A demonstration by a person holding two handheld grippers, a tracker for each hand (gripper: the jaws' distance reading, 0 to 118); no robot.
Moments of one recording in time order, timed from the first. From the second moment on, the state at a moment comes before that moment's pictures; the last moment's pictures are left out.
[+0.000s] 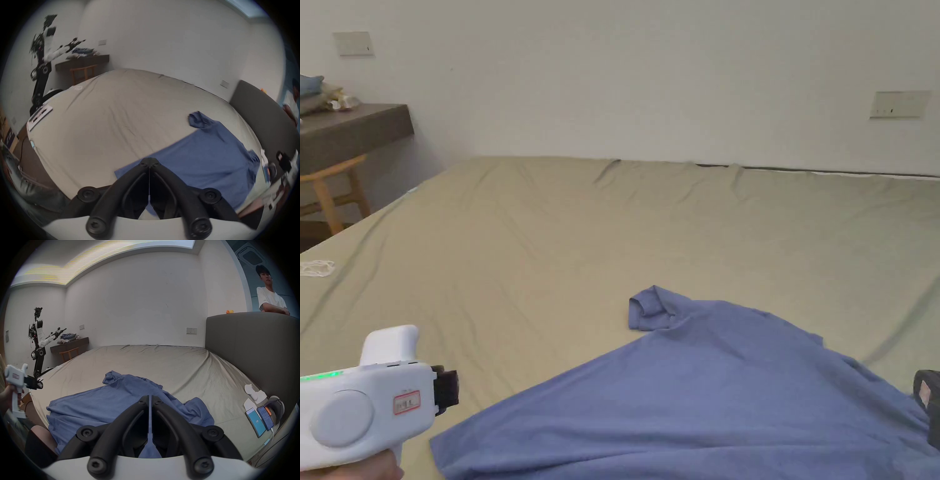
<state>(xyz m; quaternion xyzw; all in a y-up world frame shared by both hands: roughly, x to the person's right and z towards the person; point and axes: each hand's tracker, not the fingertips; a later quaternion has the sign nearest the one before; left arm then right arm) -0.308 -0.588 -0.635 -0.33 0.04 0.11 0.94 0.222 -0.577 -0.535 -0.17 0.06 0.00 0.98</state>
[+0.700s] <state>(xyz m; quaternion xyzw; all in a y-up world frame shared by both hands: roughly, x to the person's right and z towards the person) -0.256 -0.642 -0.652 -0.38 -0.06 0.00 0.92 0.297 -0.613 -0.574 -0.25 -0.01 0.01 0.97</state>
